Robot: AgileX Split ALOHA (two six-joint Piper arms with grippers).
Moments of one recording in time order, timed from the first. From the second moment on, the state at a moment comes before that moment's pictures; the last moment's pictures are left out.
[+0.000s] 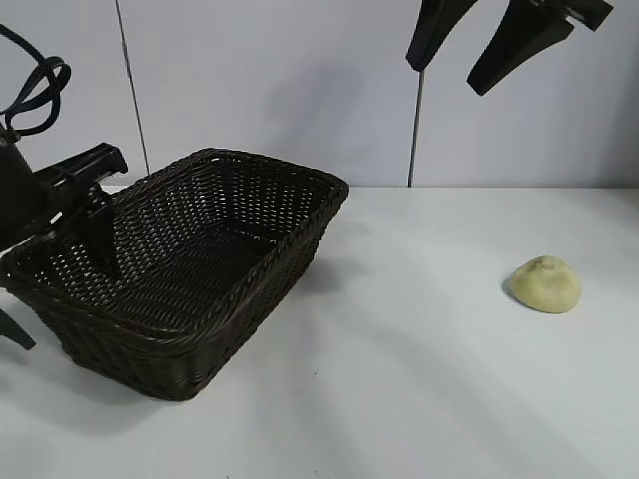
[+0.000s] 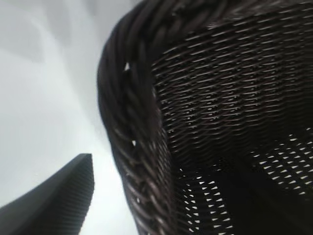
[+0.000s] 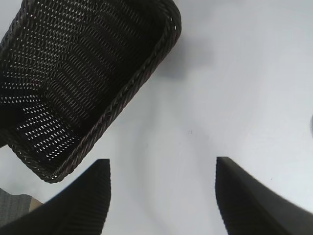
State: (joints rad) left arm -0.39 1.63 -0.92 -0.14 0.65 -1.10; right arm 0.23 1.79 -1.72 0.34 1.24 -0.07
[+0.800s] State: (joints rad) left arm -0.39 1.79 -0.92 -0.17 0.54 -1.10; right arm 0.23 1.79 -1.72 0.34 1.24 -0.08
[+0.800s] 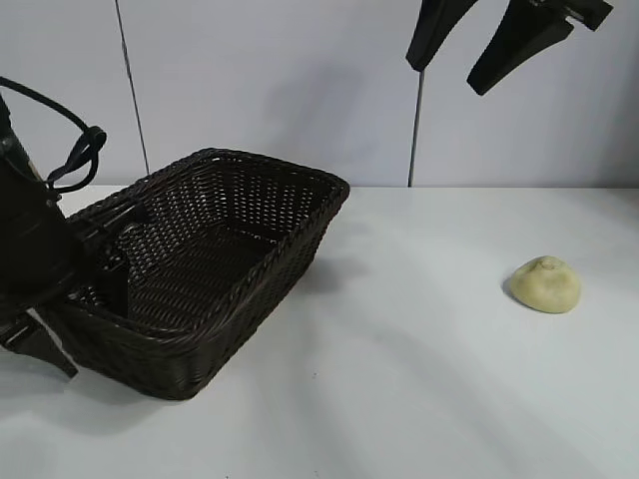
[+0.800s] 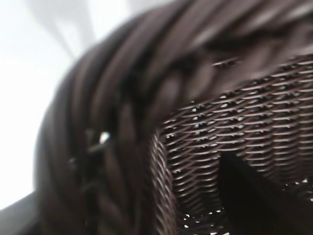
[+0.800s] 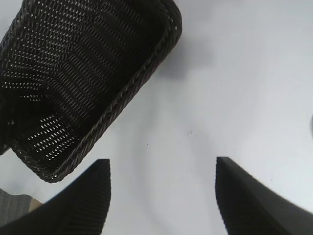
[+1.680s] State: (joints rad) left arm -0.38 1.72 -0.92 -0.18 0.59 -1.09; right arm 0.23 1.79 -1.72 0.34 1.24 -0.08
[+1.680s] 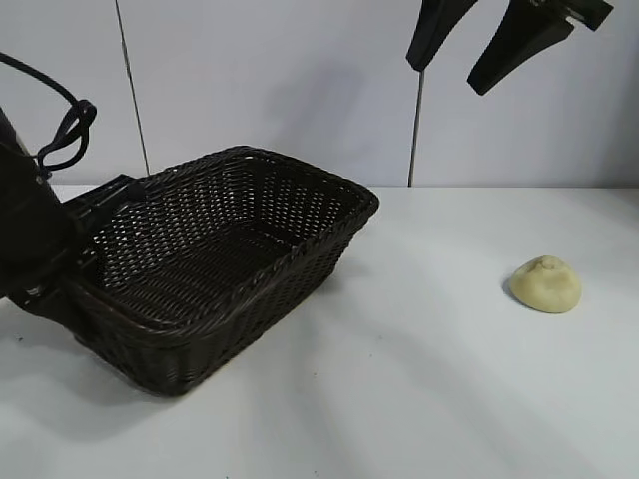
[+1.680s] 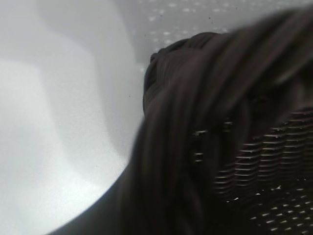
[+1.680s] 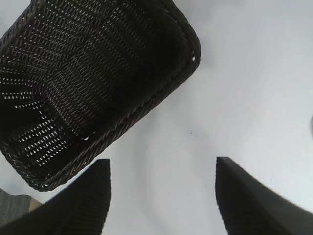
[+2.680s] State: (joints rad) left arm -0.22 1.92 -1.37 -0.45 1.06 -0.07; right arm 0.23 1.79 -1.72 0.34 1.24 -0.08
